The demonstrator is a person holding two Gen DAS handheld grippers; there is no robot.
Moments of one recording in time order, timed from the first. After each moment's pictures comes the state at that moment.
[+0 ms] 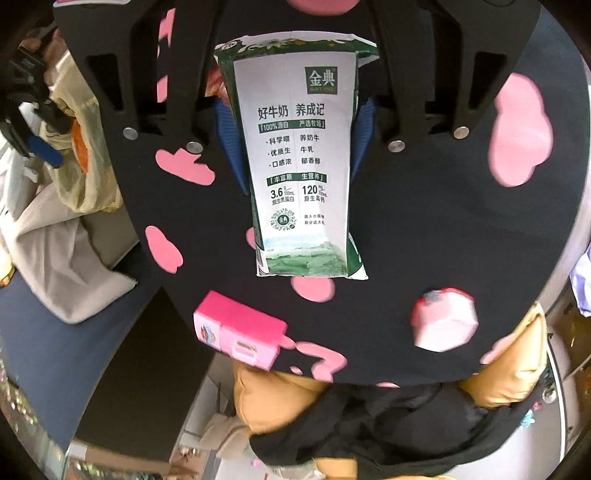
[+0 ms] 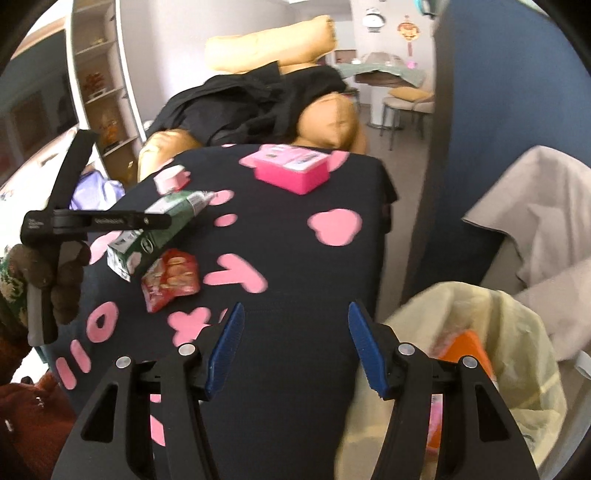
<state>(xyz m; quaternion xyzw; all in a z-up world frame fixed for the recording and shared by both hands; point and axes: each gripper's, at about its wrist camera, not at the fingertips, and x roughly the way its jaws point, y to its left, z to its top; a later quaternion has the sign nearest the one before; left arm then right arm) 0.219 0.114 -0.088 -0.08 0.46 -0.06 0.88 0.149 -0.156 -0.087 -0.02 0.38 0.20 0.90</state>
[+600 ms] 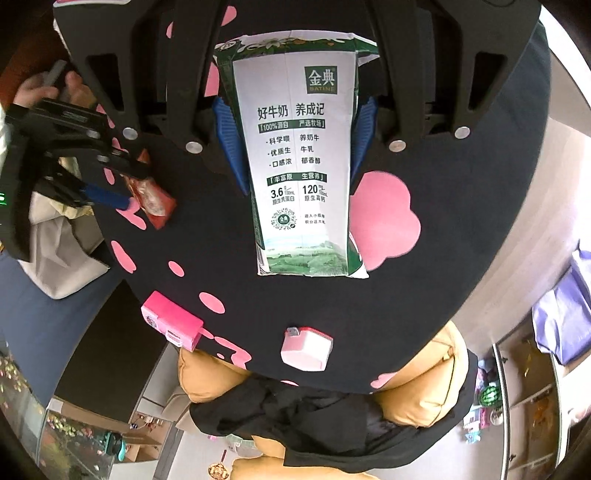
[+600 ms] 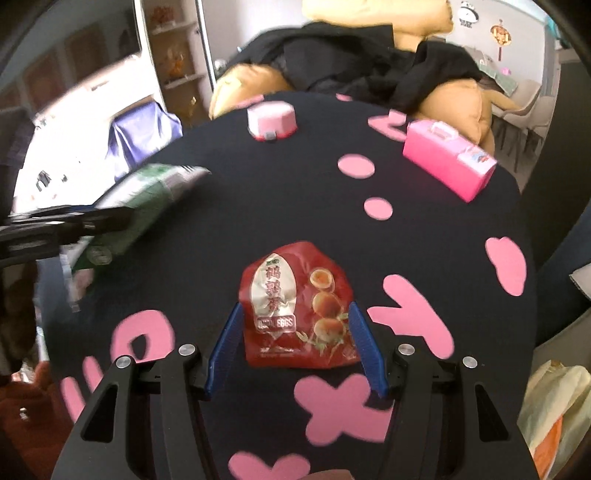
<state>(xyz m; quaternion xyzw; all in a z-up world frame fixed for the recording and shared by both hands) 0.123 0.214 -0.097 -0.11 0.43 0.00 0.90 0.186 0.007 -0.131 -0.11 0.43 0.30 0.84</state>
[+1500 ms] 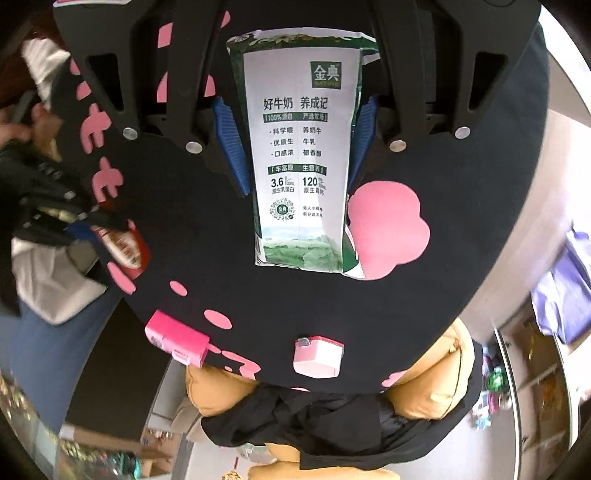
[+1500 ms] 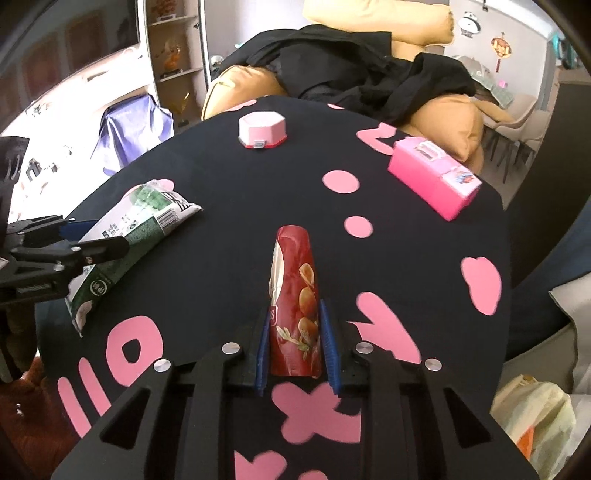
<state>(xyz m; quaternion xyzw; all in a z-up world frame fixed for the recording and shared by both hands) 0.122 0.192 -0.104 -0.05 0.44 0.00 0.90 0.188 -0.004 -0.104 -0.14 0.42 0.29 0.85</state>
